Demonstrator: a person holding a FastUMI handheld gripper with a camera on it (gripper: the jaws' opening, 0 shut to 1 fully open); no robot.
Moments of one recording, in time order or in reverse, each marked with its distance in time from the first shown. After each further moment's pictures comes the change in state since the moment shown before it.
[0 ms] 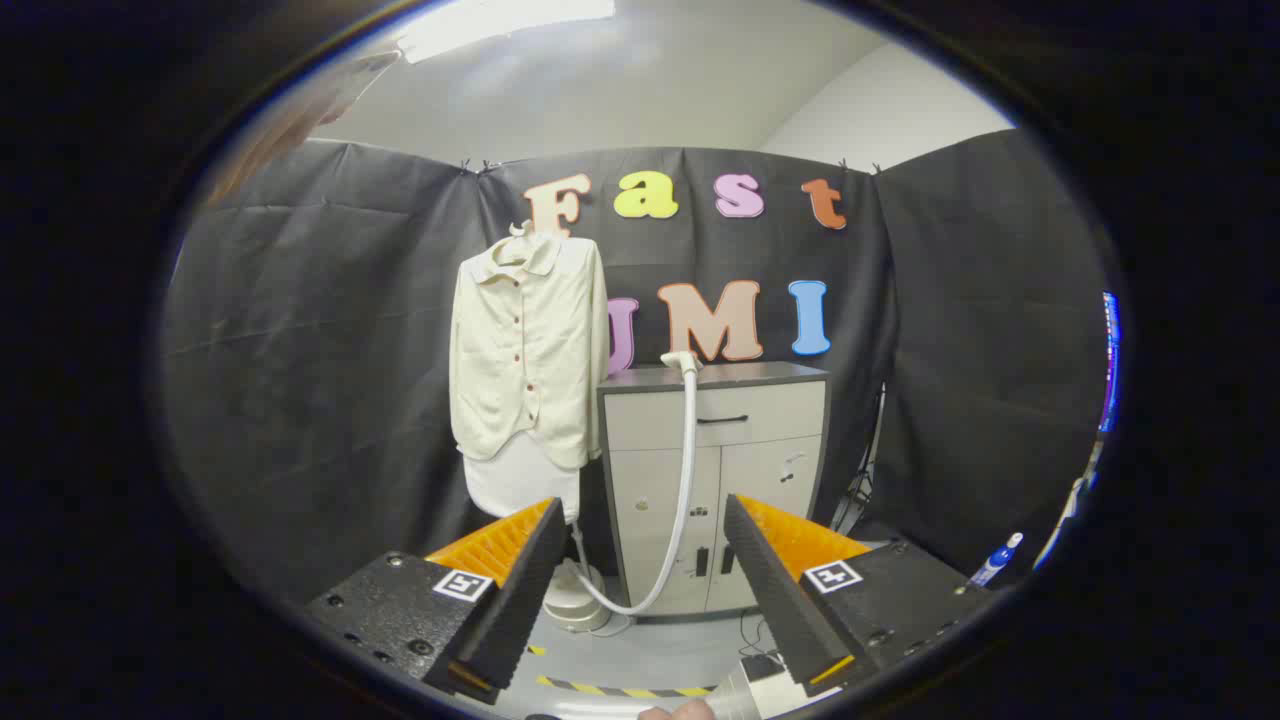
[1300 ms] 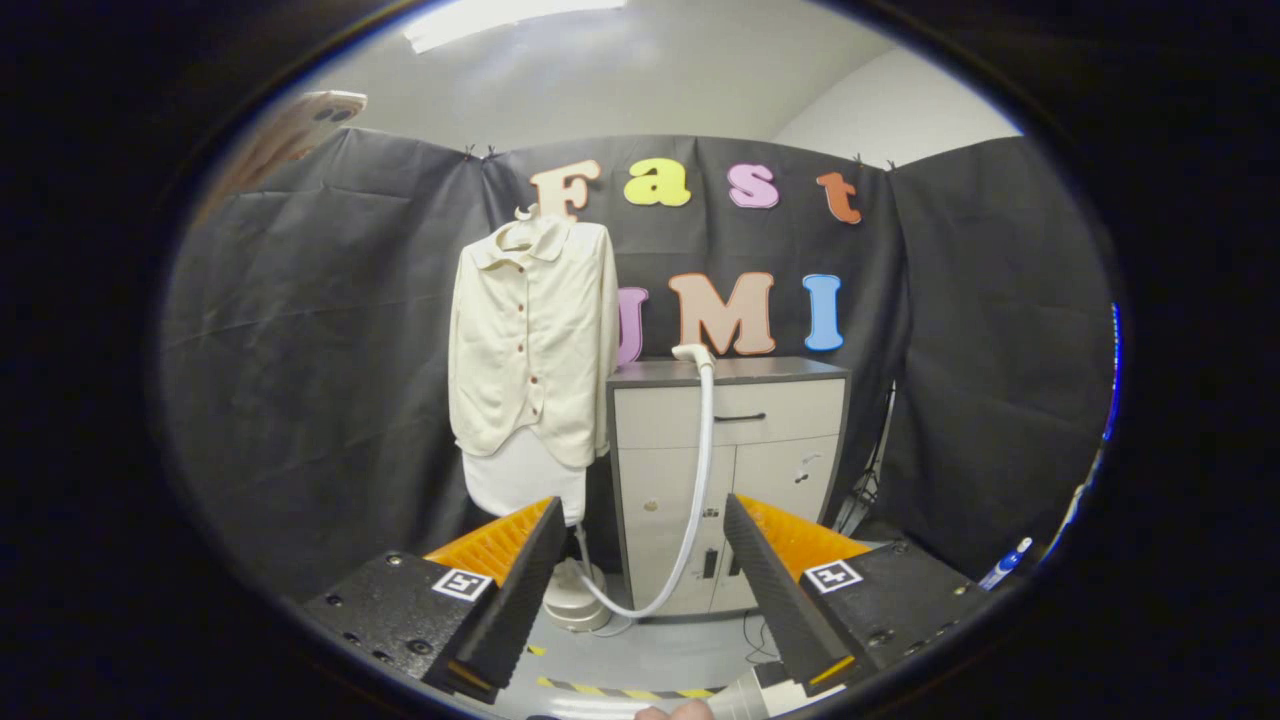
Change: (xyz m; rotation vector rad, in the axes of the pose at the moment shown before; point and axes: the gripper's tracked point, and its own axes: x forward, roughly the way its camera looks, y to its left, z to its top) arm 0.053 0.027 -0.004 -0.019 0.036 -0.003
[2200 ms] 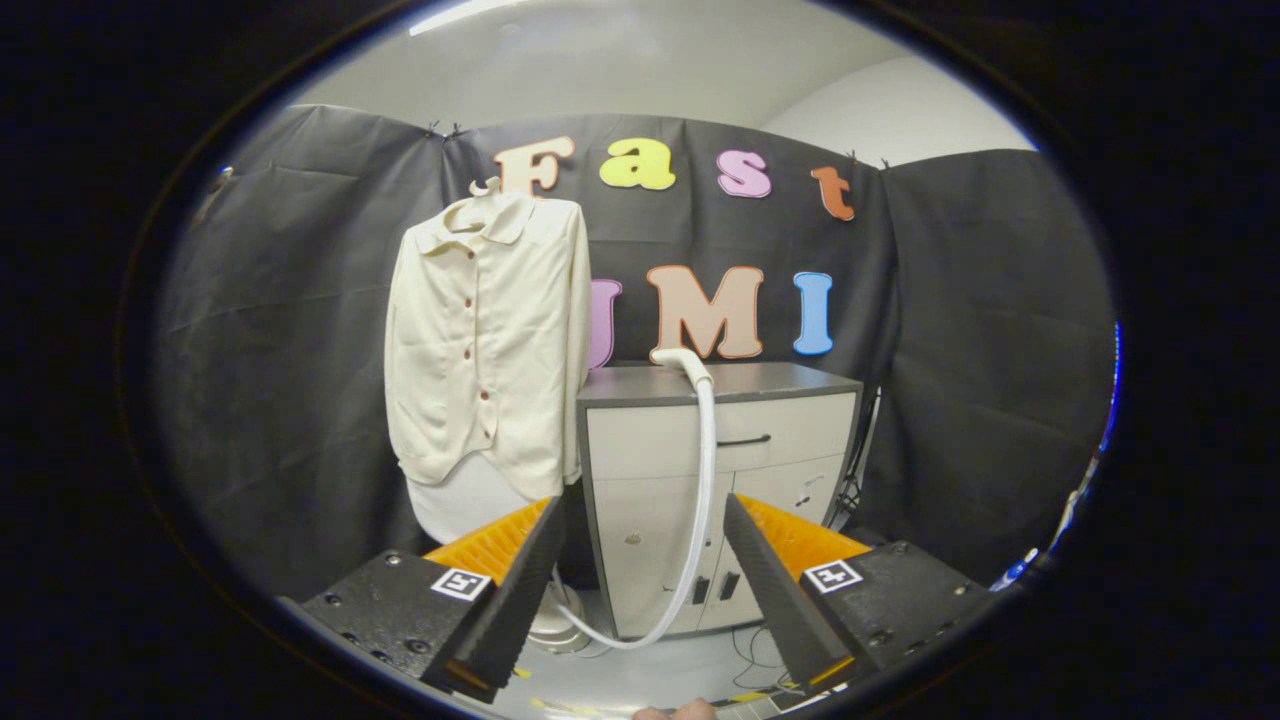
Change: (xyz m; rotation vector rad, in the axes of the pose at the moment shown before) arm 0.144 0.013 0.030 -0.015 0.009 -0.123
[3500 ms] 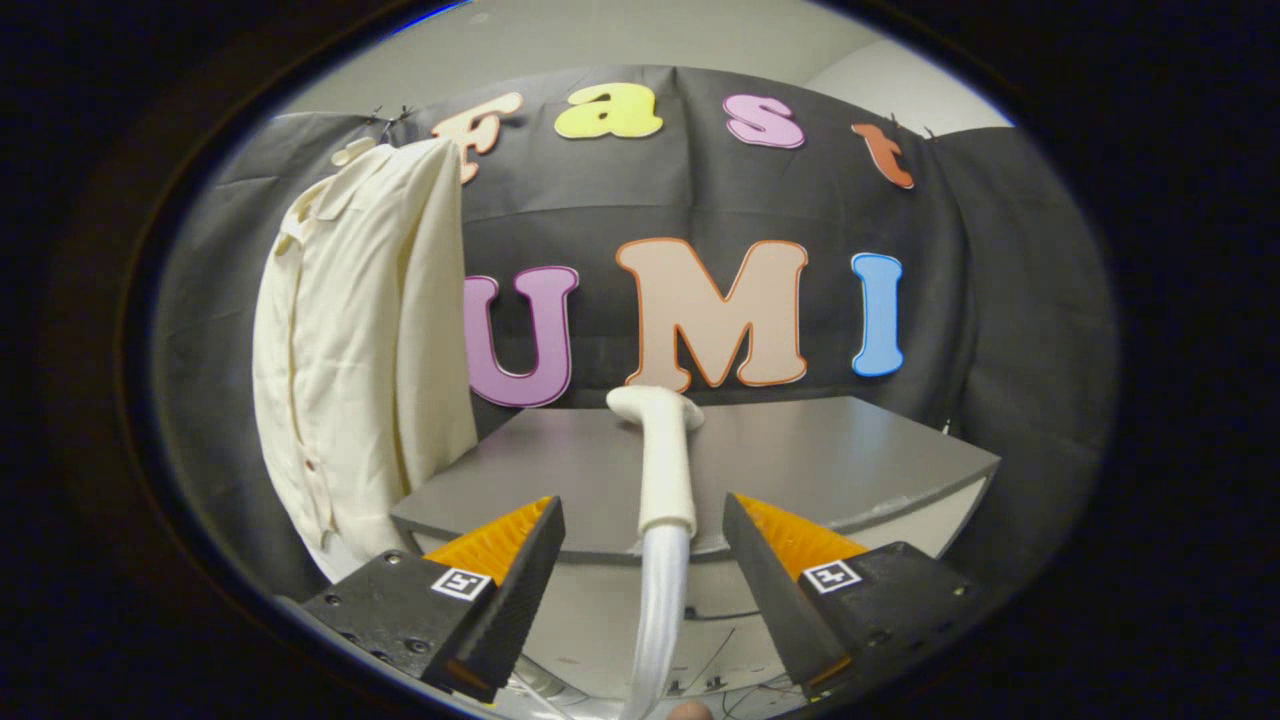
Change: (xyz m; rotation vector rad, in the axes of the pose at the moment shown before) arm 0.350 -0.082 0.054 0.008 0.015 0.070
